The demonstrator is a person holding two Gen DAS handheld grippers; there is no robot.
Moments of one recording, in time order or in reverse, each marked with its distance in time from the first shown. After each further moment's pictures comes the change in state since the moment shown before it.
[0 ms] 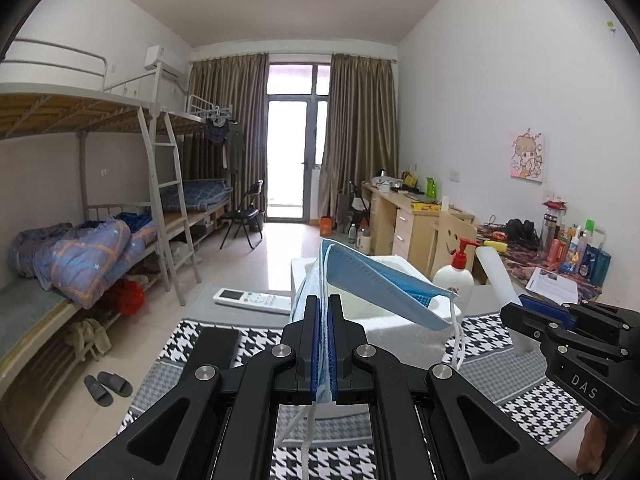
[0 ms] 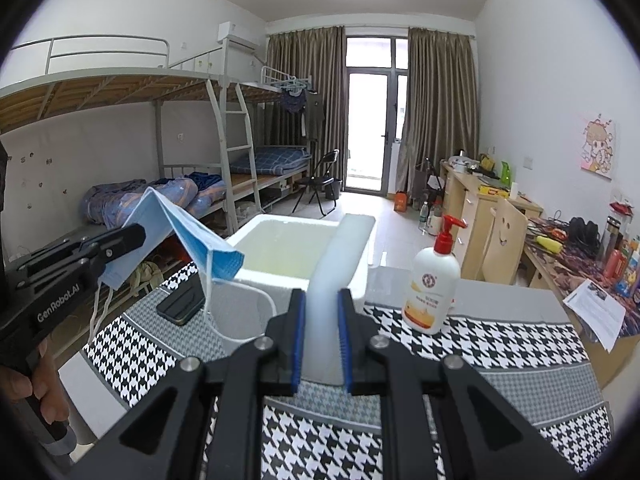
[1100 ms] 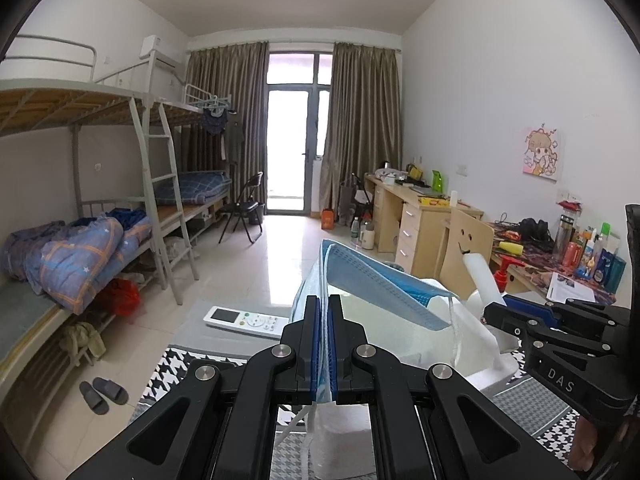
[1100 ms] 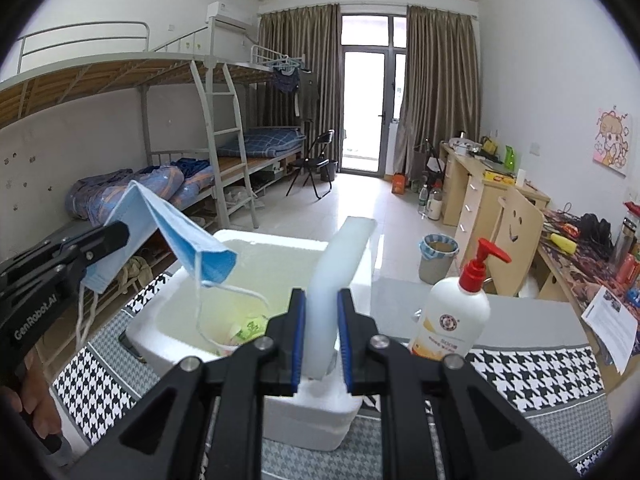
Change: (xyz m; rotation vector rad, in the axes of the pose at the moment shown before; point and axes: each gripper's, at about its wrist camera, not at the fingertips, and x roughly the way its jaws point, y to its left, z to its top) left arm 0.079 0.018 0.028 -0.002 0.038 0.004; right arm 0.093 -0.012 0.041 0.011 0.077 -0.027
